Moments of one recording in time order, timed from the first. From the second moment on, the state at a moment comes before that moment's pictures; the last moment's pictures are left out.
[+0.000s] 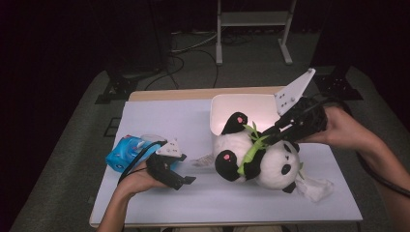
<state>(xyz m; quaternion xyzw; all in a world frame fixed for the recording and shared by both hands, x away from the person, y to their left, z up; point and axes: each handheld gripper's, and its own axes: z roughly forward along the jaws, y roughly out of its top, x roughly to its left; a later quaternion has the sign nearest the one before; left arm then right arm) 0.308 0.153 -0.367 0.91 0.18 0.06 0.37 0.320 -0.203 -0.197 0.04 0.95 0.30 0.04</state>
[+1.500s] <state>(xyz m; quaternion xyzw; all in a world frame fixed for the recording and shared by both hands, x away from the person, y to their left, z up) 0.325 0.168 -0.361 0.90 0.21 0.06 0.38 0.463 -0.218 -0.156 0.11 0.95 0.30 0.06</state>
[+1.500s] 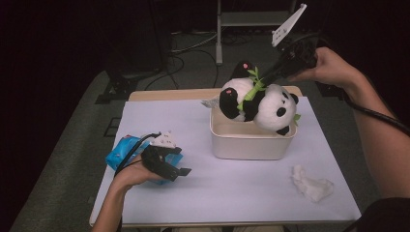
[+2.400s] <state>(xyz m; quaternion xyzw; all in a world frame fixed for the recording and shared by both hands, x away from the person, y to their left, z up) 0.314 0.168 -0.365 0.90 0.21 0.06 0.38 0.483 -0.214 -0.223 0.12 0.95 0.28 0.00</state>
